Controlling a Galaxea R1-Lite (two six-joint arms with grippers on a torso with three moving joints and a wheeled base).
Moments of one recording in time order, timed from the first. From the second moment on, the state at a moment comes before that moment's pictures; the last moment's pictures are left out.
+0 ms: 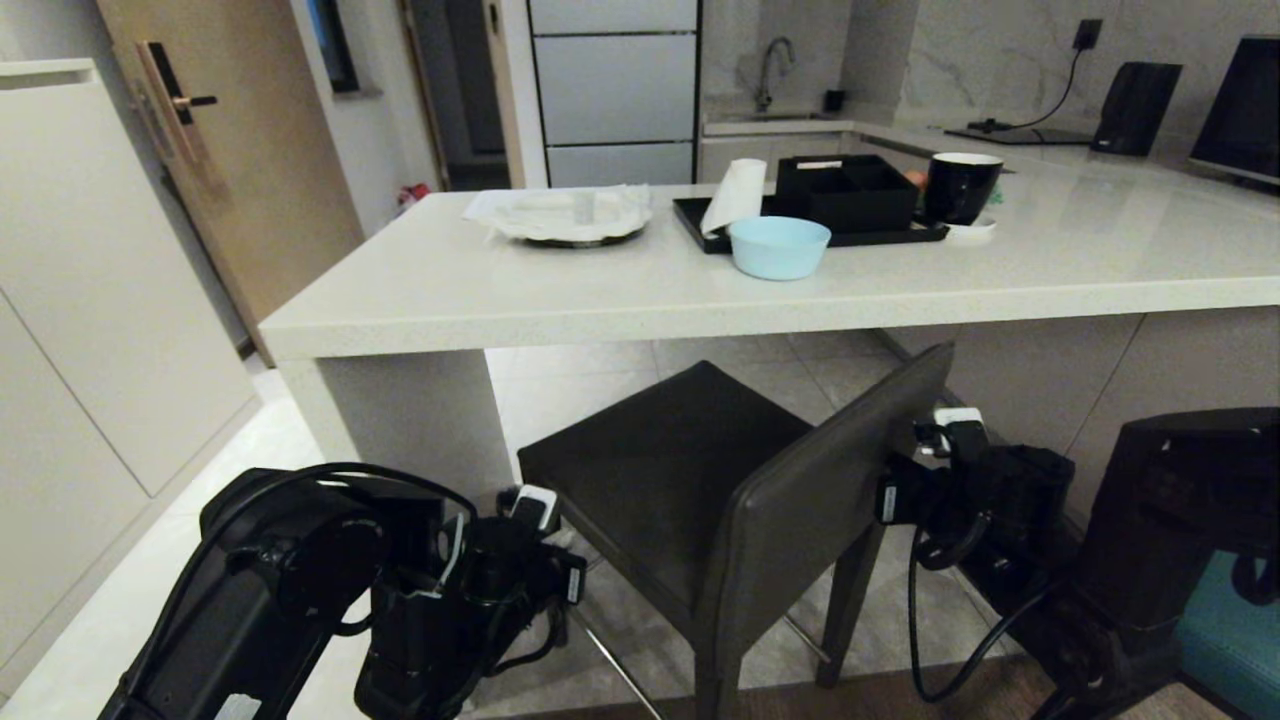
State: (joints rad) left arm -0.50 2.56 -0.73 -1.52 0.14 -0.03; right arm 0.26 2.24 -0.55 -1.52 -0.17 -0.04
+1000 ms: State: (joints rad) left arm -0.62 2.31 -0.51 -1.52 0.36 -0.09; right arm 0.14 2.20 -0.51 -1.52 -0.12 -0.03
